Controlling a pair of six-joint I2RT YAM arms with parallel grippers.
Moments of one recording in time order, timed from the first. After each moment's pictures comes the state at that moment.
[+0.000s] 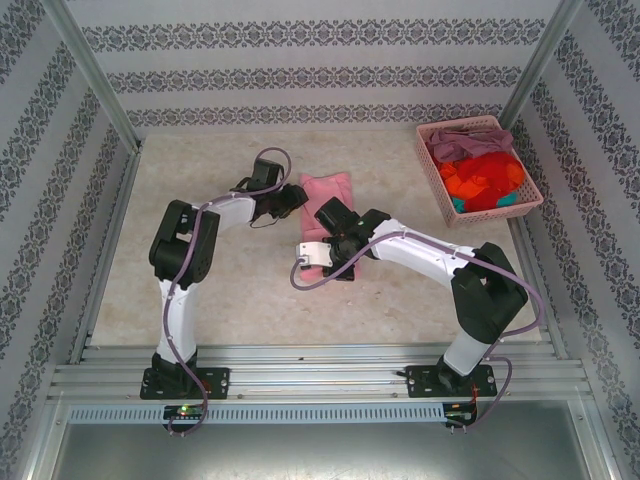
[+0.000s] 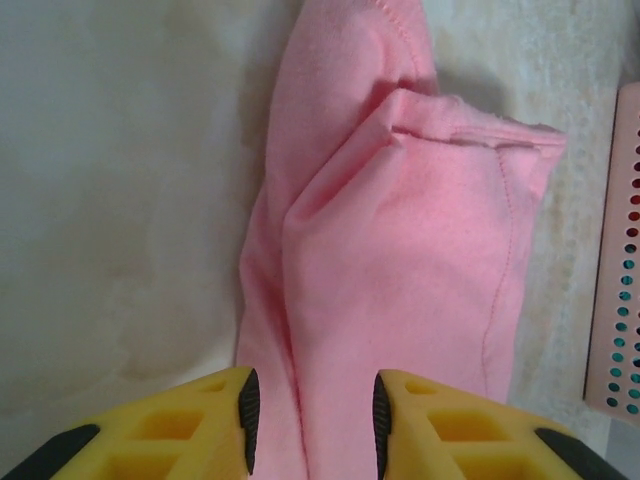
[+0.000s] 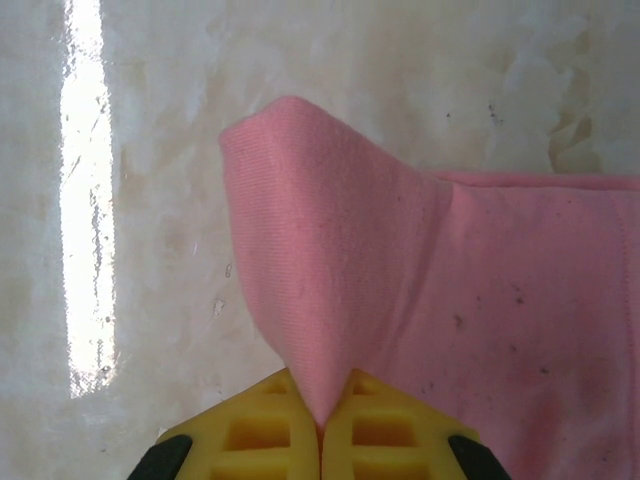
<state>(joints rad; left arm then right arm) -0.32 2.16 1.45 -0.09 0.35 -0.87 0.75 1.69 1.23 -0.77 -0.20 -0.83</state>
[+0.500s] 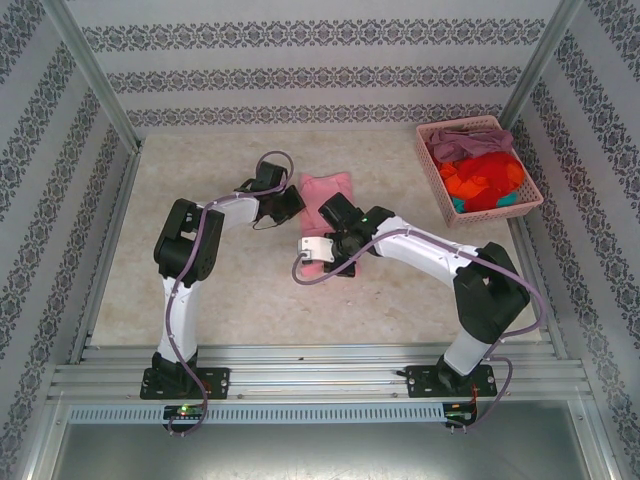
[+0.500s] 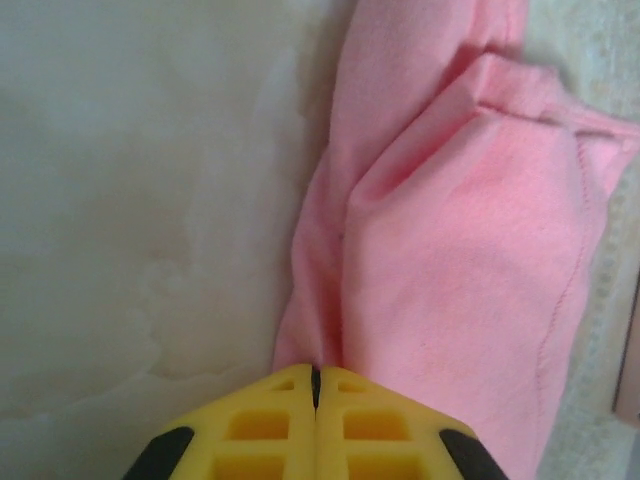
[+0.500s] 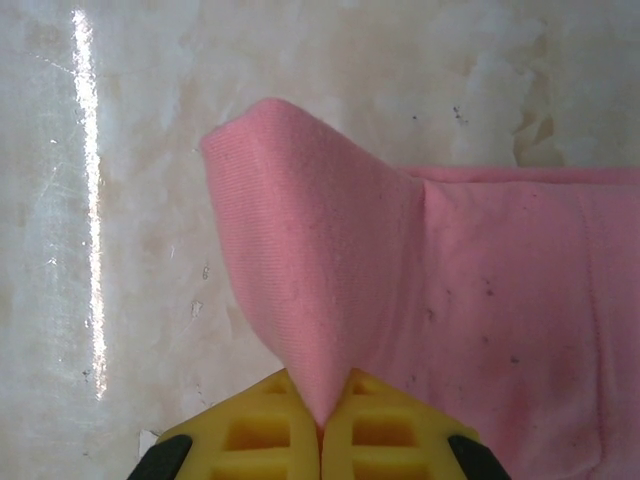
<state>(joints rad) -0.33 2.18 1.45 -0.13 0.34 -0.90 0.71 1.68 1.23 -0.76 -0.22 -0.83</state>
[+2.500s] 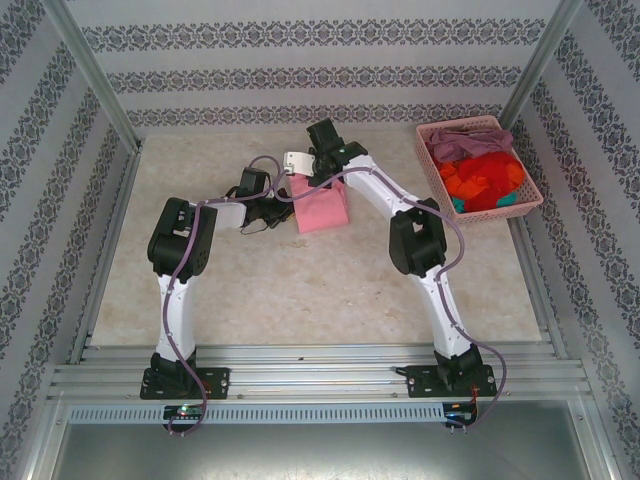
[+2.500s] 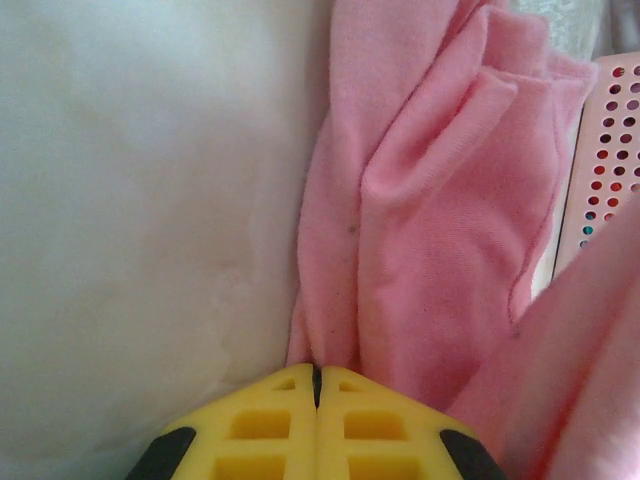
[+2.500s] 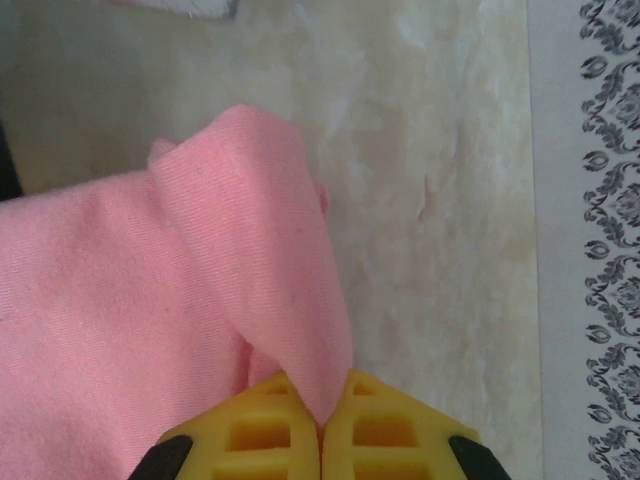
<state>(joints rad) -0.23 2.20 1.34 0.07 0.56 -0.89 0.50 2.43 2.26 -0.71 -0.03 -1.03</state>
